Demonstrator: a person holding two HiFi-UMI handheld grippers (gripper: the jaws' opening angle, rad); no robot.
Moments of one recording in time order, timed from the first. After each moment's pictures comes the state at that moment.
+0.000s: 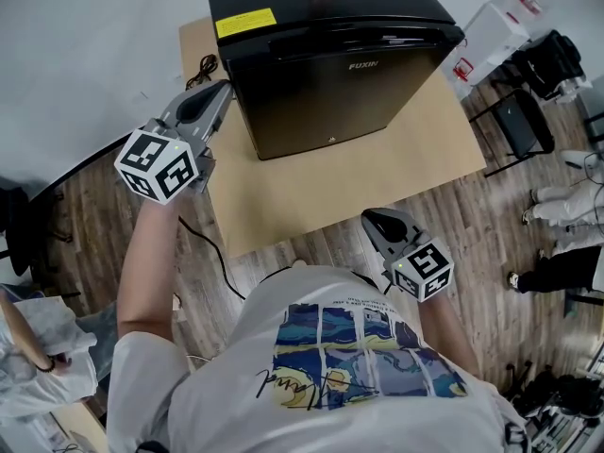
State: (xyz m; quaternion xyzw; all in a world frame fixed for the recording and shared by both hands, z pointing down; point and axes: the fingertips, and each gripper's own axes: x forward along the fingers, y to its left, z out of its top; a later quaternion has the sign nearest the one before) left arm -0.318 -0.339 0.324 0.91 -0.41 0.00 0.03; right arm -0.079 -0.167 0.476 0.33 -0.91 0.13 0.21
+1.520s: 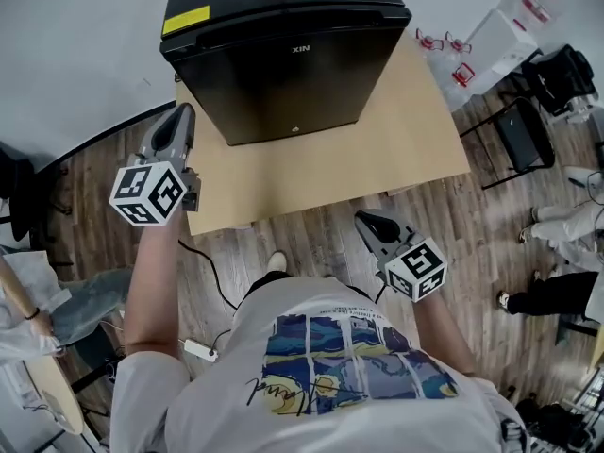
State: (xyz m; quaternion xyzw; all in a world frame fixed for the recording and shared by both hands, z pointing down) left arm -0.281 -0.271 0.335 0.80 -0.60 -0.01 0.07; right arm 0.036 -0.143 0.468 0.27 -0.93 0.13 0.19
